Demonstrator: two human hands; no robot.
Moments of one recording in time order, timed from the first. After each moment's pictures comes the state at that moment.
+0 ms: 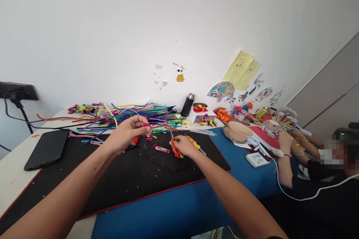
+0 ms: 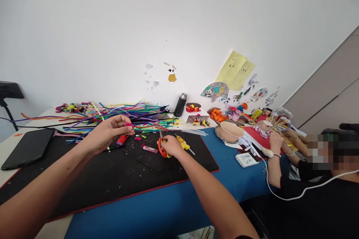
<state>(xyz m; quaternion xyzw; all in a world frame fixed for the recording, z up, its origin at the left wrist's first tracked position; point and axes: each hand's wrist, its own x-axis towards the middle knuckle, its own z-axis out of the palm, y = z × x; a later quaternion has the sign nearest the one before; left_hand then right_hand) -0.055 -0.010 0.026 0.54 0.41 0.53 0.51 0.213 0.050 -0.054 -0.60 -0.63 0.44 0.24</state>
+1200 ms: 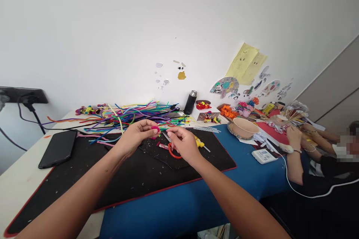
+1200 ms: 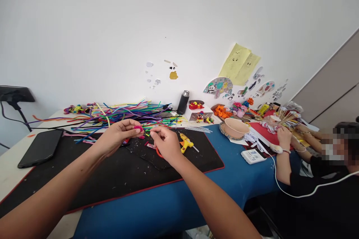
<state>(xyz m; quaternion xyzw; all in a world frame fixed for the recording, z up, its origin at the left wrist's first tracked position) -0.037 -0.015 0.017 0.53 0.42 0.52 0.52 0.176 -0.016 0.009 -0.44 -0.68 0.39 0.44</state>
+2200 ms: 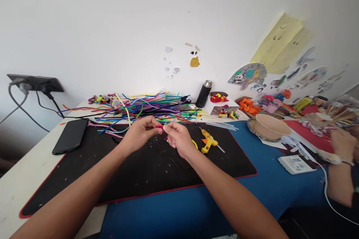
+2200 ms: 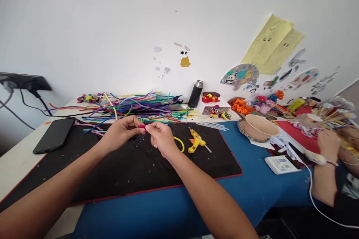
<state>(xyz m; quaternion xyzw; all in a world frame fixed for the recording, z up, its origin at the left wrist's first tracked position) -0.045 0.003 -0.017 0.61 0.46 0.48 0.41 0.133 0.028 -0.034 -0.32 -0.52 0.66 0.44</state>
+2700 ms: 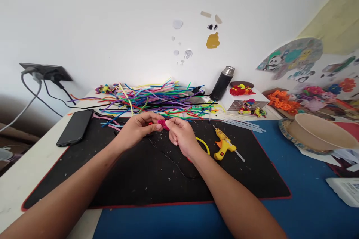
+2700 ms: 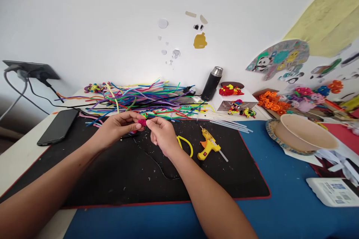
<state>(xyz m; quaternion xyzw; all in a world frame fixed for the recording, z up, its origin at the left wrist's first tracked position) -0.060 0.022 -0.033 0.54 0.48 0.49 0.48 0.125 0.063 -0.059 -0.29 -0.49 0.72 0.41</state>
